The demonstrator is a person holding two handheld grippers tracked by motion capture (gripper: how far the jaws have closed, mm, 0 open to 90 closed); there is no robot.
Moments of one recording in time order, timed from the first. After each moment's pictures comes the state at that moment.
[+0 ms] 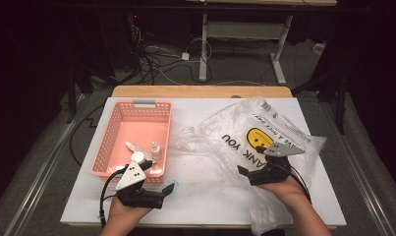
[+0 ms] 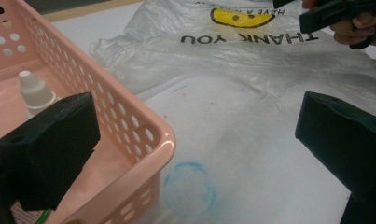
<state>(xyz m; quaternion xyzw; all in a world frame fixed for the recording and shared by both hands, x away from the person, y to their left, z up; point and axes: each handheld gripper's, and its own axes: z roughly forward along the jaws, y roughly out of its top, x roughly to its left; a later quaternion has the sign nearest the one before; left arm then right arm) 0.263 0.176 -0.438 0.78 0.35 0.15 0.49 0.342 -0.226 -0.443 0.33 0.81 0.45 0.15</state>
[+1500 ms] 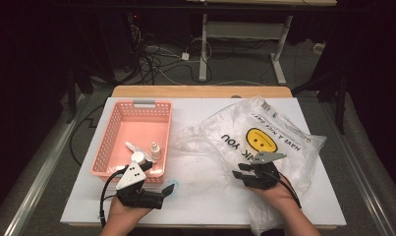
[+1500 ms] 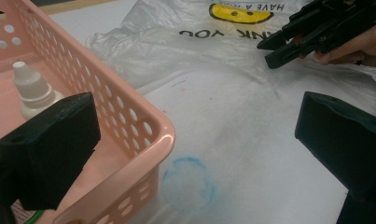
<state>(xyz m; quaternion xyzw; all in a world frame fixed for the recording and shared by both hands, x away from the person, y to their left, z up) 0.264 0.176 -0.441 0.78 0.36 0.14 0.49 0.344 -0.212 -0.478 0.33 0.85 0.39 0.11</state>
